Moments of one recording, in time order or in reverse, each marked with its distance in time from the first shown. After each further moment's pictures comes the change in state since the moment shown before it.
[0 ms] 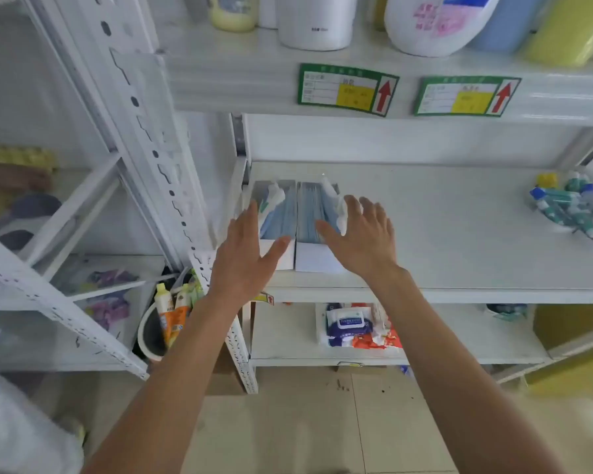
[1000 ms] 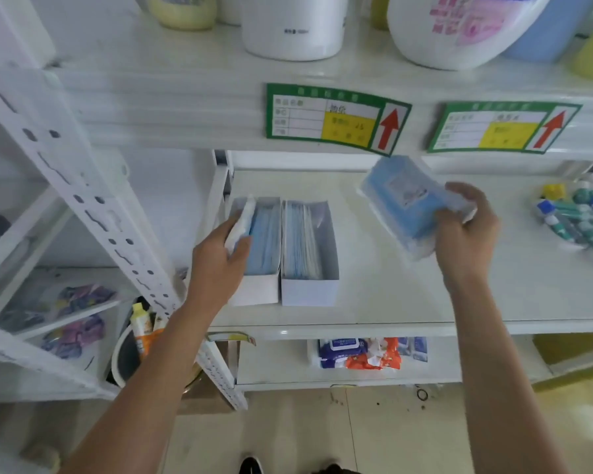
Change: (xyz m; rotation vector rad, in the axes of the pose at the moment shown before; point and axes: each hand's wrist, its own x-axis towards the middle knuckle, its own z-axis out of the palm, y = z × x) left_hand 0.080 -0.020 0.019 -0.262 0.182 0.010; right_hand 0.065 0.109 -0.050 0.791 0.605 0.194
